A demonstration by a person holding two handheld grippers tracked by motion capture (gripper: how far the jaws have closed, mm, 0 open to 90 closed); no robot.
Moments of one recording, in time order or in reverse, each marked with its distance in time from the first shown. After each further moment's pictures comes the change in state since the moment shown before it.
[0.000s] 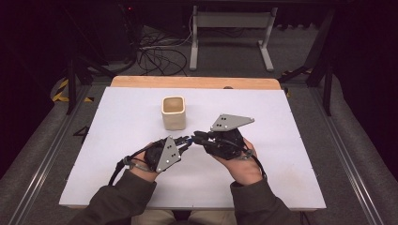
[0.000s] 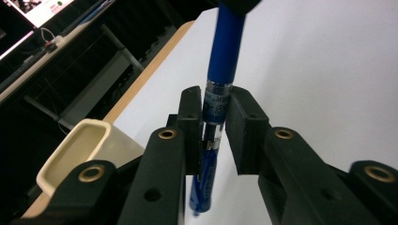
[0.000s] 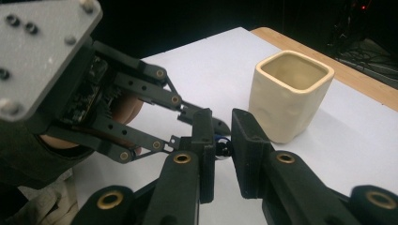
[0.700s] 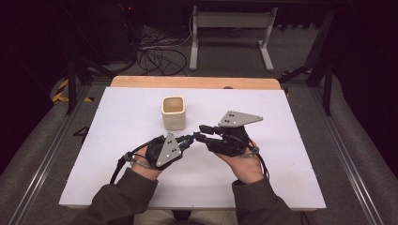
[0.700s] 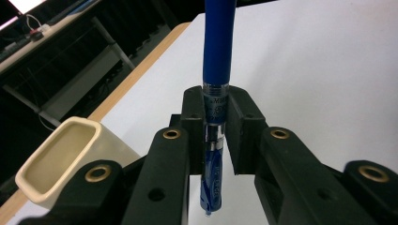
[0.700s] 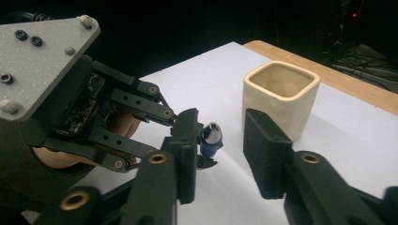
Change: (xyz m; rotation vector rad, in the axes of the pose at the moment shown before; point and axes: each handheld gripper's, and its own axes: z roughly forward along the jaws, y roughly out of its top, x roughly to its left) left arm 0.010 0.003 0.003 -0.014 -0.041 -0.105; right arm -0.012 -0.004 -0.006 -0.079 -0.006 0.073
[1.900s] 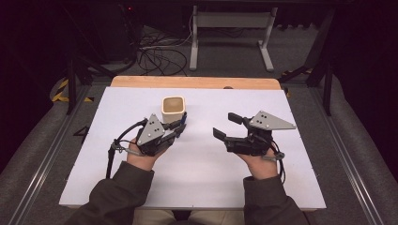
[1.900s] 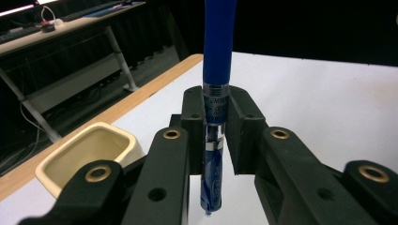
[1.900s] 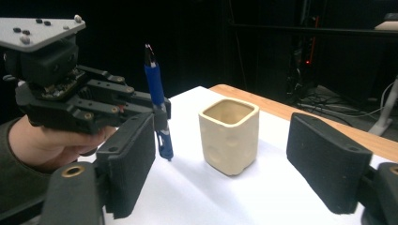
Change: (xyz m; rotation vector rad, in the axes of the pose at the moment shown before) left arm 0.041 0.001 -0.010 -0.142 -0.009 -0.245; right arm -0.028 -0.020 -0.042 -0.217 -0.103 0.025
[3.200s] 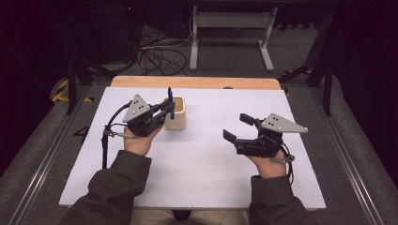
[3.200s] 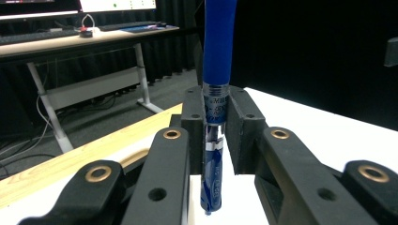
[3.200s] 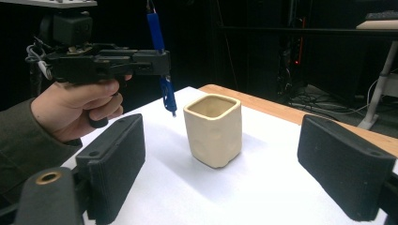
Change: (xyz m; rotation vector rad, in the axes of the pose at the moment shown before) left arm 0.050 0.004 0.006 -0.118 0.092 -0.175; right arm -0.014 -0.009 -0.018 -0.013 -0.031 0.024
